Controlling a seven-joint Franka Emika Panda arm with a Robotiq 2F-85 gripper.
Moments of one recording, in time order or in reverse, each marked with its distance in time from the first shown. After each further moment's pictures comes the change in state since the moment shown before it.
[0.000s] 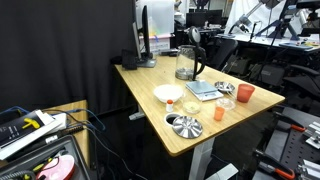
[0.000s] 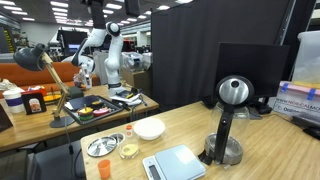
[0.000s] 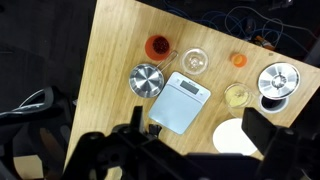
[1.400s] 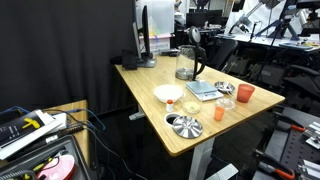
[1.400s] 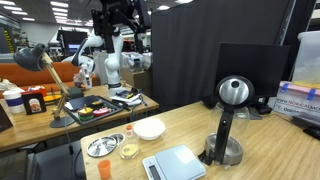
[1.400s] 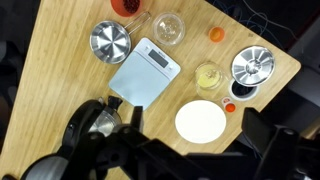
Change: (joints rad) arm 0.134 0.140 0.015 -0.041 0.077 0.218 -0.028
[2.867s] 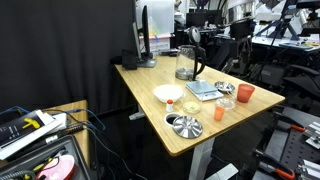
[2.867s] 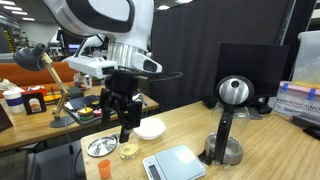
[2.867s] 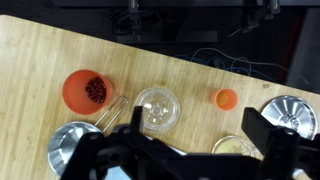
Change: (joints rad) arm -0.088 0.302 -0.005 -0.192 0.081 0.142 0.149
